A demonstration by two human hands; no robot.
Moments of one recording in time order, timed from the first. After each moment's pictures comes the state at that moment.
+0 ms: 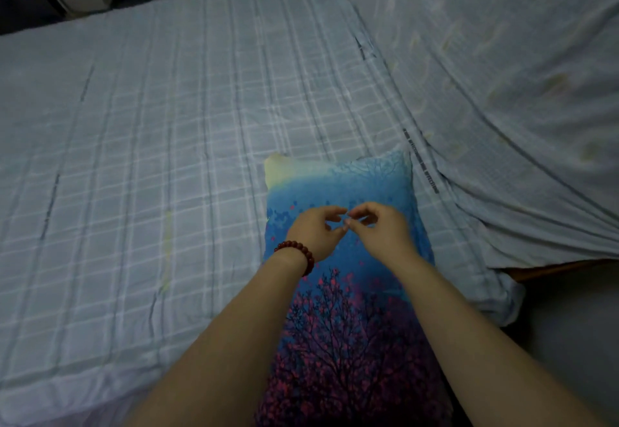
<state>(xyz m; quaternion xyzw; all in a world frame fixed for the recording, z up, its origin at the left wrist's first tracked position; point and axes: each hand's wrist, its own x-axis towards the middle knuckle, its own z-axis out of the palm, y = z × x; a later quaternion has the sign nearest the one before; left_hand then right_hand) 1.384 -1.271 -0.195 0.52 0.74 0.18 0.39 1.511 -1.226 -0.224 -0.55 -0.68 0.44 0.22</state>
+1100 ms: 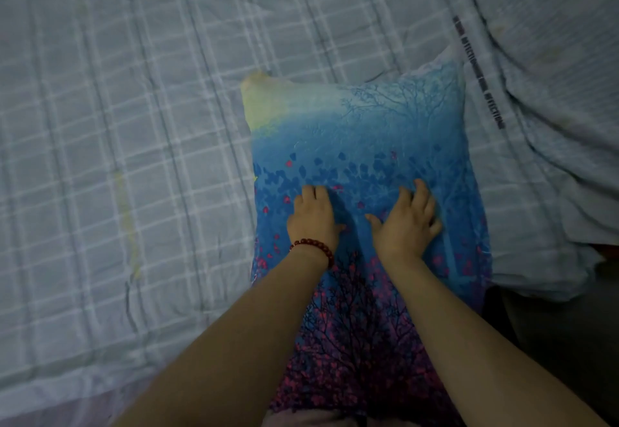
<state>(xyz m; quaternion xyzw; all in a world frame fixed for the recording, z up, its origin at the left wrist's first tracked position) 1.350 -1.230 -0.376 0.51 0.80 -0.04 0.31 1.473 -1.208 -0.389 -0.75 -0.63 0.21 0.00</state>
